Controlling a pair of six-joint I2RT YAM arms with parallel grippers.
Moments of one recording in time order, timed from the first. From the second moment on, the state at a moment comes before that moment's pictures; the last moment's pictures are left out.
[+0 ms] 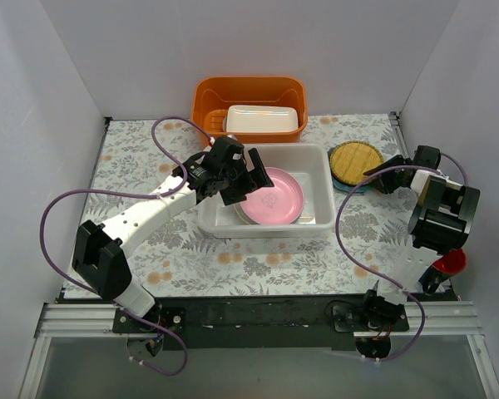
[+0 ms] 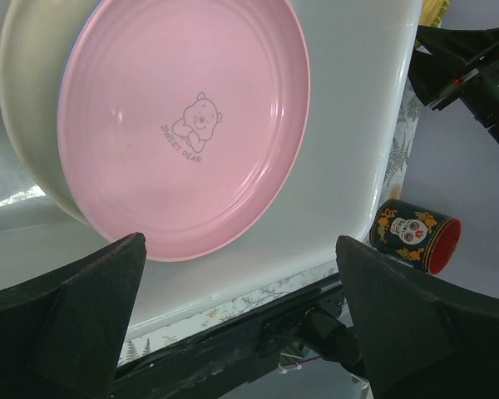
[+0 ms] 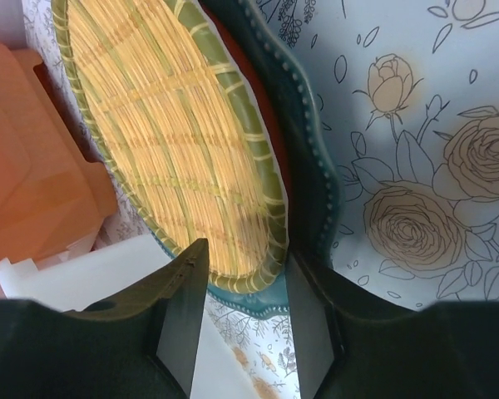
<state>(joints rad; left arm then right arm) -0.70 1.55 1.37 -0.59 0.05 -0.98 -0.36 1.91 1.16 -0.16 -0.52 0.72</state>
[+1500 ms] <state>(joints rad) -0.70 1.56 1.37 -0.56 0.08 -0.98 -0.37 1.69 1.05 -0.08 -0.47 0.81</state>
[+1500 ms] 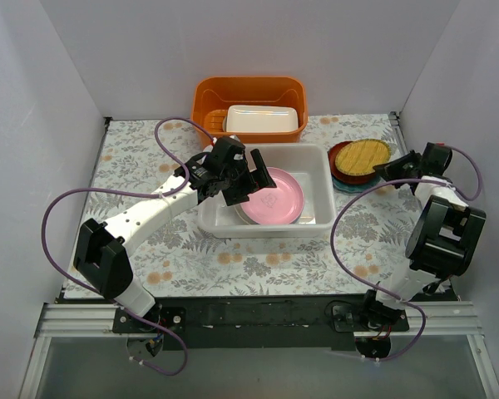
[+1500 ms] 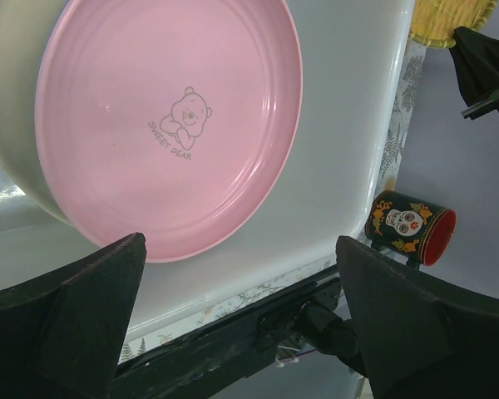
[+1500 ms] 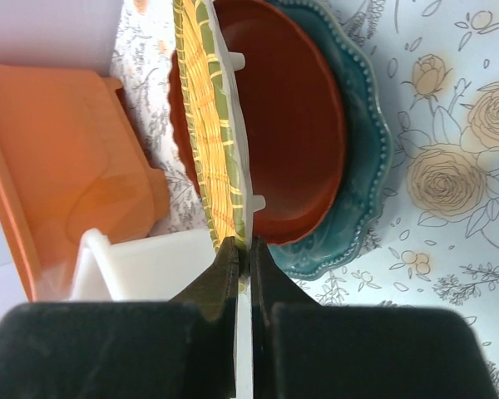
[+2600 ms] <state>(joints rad) -0.72 1.51 1.34 -0.55 0.09 -1.00 -0.37 1.41 1.12 -0.19 -0.56 0.84</state>
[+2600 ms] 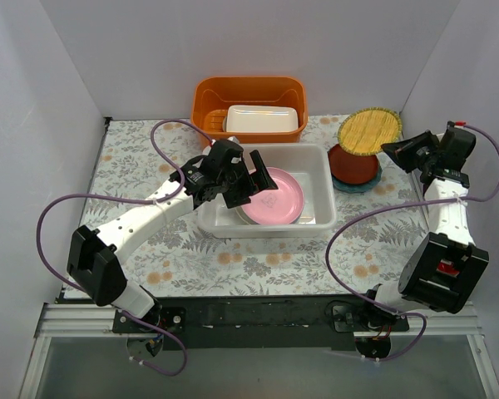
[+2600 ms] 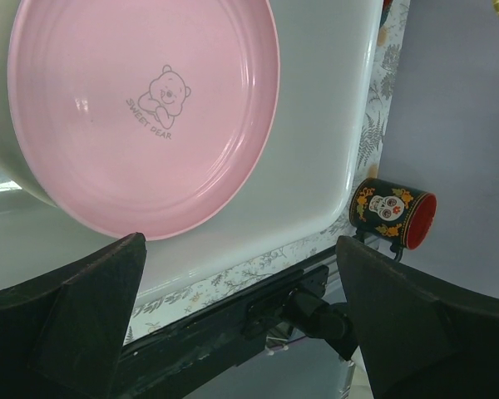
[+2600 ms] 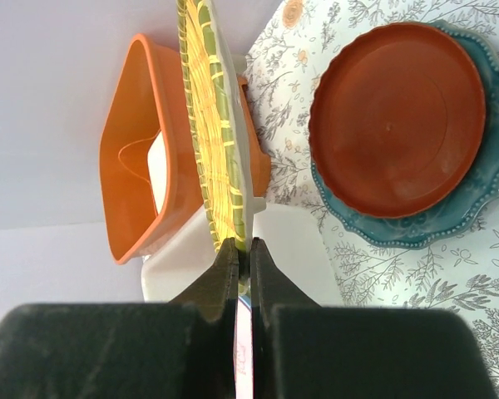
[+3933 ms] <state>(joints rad) -0.74 1.48 1.32 -0.58 0.04 -1.01 -0.14 1.33 1.11 -0.33 -0.62 0.72</state>
